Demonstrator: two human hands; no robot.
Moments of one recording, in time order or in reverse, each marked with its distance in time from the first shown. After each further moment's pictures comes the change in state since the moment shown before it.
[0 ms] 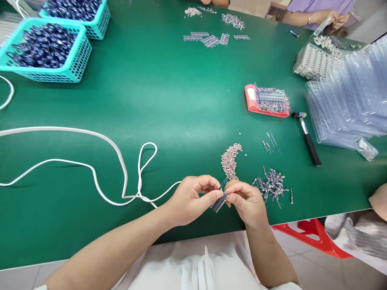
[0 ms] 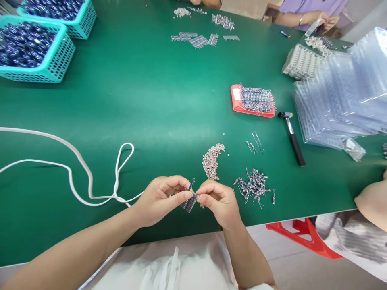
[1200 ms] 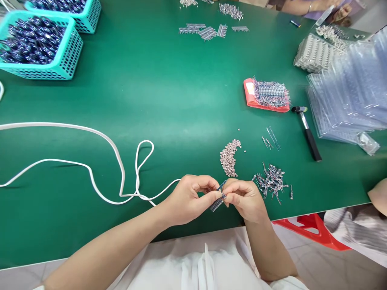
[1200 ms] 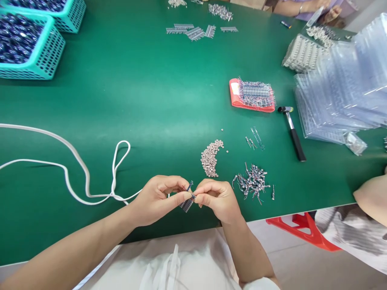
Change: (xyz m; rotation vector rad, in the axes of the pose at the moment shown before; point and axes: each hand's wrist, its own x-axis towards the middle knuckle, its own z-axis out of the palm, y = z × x) left_hand -0.001 0.000 -0.001 0.125 -0.060 0.031; right_hand 0.004 -0.006 0.002 0.022 -0.032 0.091
